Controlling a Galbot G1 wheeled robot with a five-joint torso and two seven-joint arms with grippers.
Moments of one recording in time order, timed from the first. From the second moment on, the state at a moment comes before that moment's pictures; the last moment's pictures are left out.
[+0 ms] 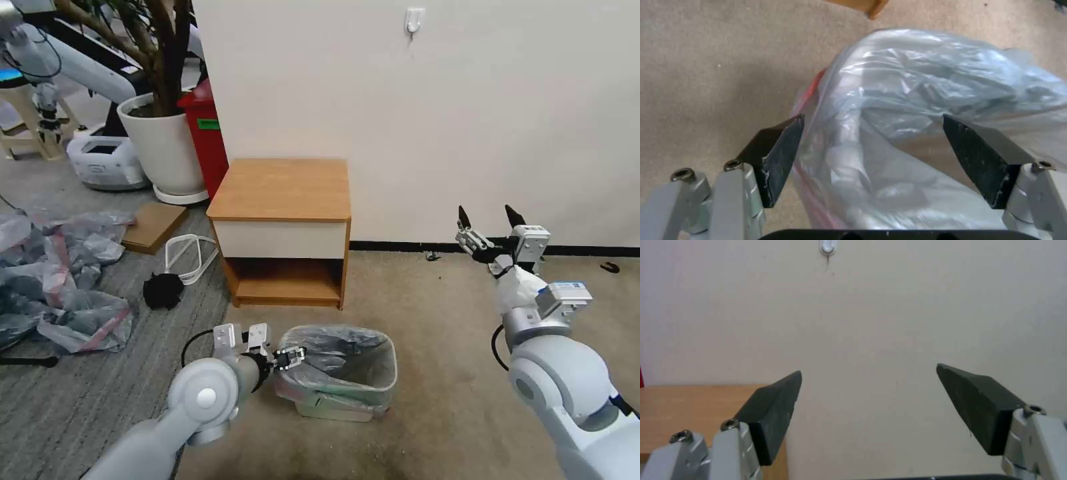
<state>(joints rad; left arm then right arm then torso) 1.17 -0.88 -0.08 -2.17 -1.51 0.60 -0.82 -1.30 0.99 0.50 2.21 0.47 -0.16 0.38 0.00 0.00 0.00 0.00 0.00</state>
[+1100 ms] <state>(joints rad) 1.67 -1.07 -0.62 -2.13 -0.38 -0.25 -0.19 -1.65 1.33 0.61 2.30 0.05 0.00 0.10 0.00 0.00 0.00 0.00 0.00</state>
